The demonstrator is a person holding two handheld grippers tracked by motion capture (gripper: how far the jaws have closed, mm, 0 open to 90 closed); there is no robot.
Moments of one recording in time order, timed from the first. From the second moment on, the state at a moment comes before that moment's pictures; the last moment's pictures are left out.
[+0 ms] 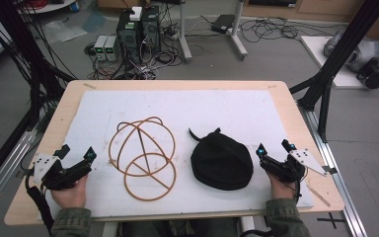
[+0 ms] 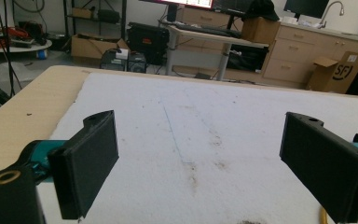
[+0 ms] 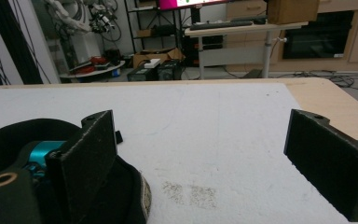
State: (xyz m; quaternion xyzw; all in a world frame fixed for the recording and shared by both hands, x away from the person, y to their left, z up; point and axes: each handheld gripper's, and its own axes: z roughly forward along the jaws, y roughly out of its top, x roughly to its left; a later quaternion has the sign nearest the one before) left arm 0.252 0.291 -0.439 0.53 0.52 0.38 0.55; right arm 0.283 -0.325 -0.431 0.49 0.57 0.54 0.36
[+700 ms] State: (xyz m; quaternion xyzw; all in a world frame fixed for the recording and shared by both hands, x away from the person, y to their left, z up) left arm 0.252 0.289 -0.438 0.54 0.51 0.39 0.55; right arm 0.285 -0.307 -0.420 0.41 0.64 0.57 0.31
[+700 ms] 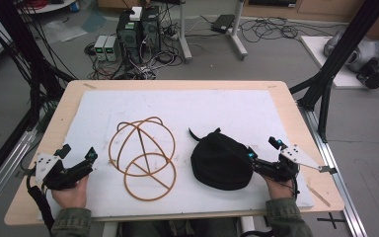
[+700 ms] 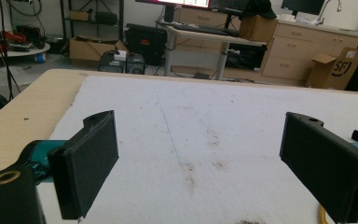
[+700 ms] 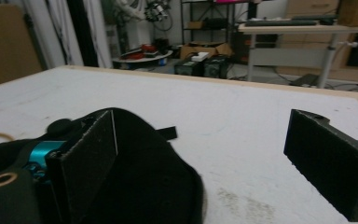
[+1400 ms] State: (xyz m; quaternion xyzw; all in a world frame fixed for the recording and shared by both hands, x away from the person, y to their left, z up) left arm 0.250 0.291 -0.437 0.53 0.52 0.39 0.55; right arm 0.294 -0.282 -0.422 0.32 0.75 0.54 0.22
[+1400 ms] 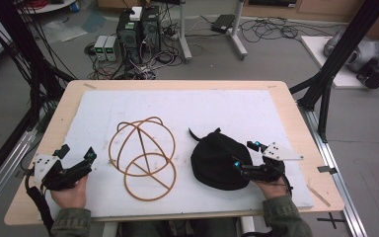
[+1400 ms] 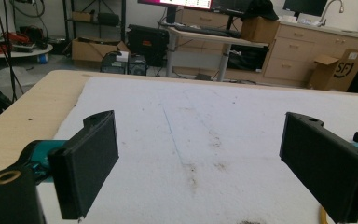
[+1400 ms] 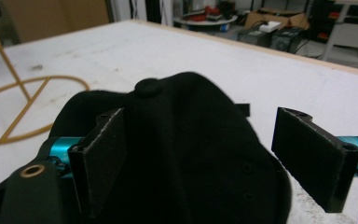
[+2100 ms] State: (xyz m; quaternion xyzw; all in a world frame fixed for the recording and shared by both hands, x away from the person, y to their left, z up) left arm 0.250 0.287 -0.438 0.54 0.51 0.39 0.55; right arm 0.299 -0.274 -0.424 0.28 0.81 0.49 0.15
